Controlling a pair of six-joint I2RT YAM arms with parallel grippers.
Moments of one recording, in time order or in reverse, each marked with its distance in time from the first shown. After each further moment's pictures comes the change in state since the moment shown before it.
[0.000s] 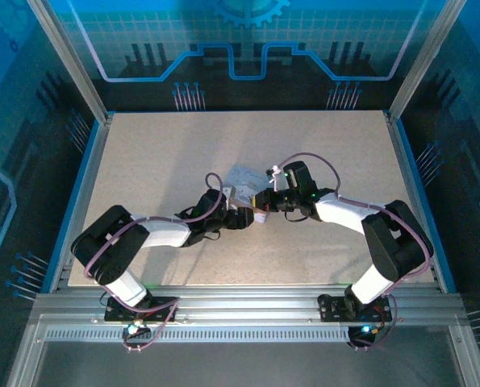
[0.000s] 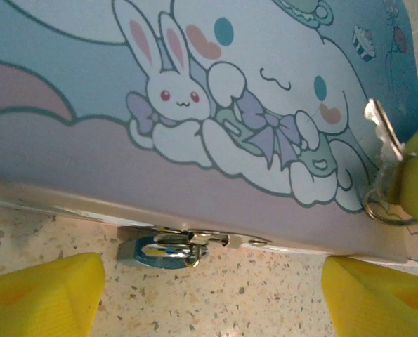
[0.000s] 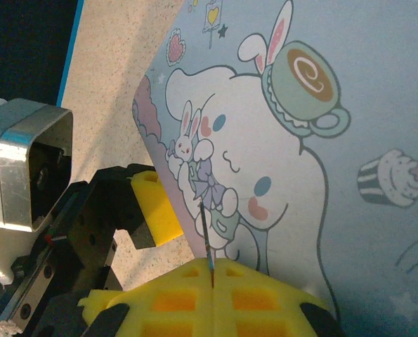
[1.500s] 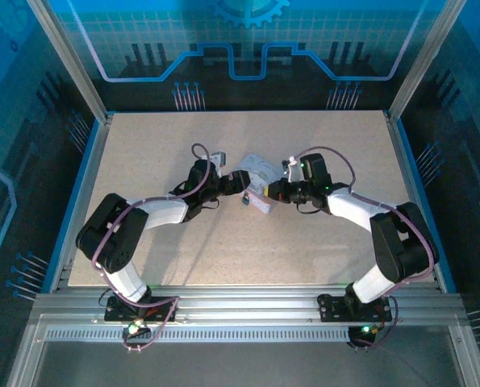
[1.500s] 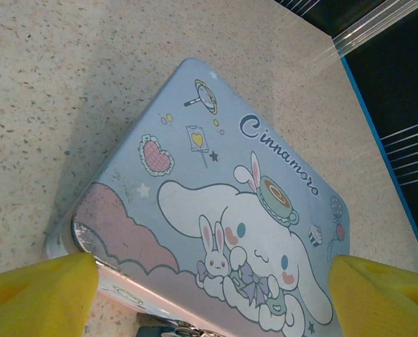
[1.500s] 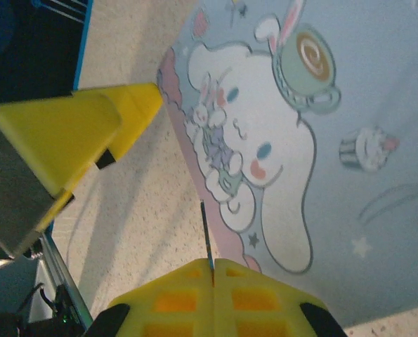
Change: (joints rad) left arm 0.175 0.082 0.215 0.052 0.083 -0.033; right arm -0.146 -0.024 0.035 -0.040 -0.066 0.002
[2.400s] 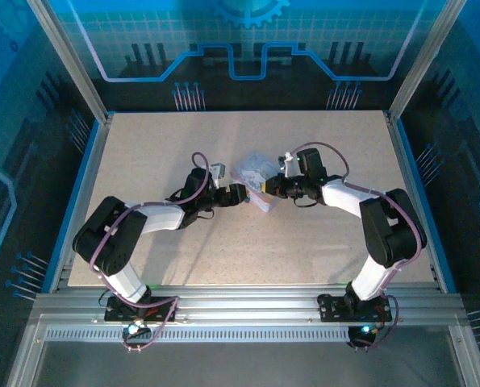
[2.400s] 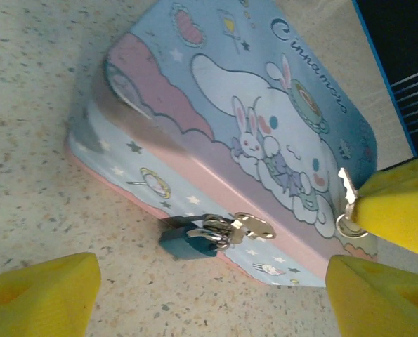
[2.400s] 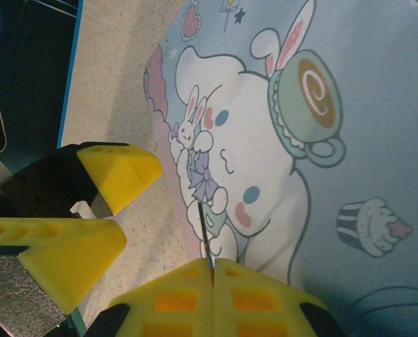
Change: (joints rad) left arm 0.006 -0.027 -0.108 0.011 0.101 0.051; right arm -0.009 0.127 0.081 -0.014 -0.031 -0.041
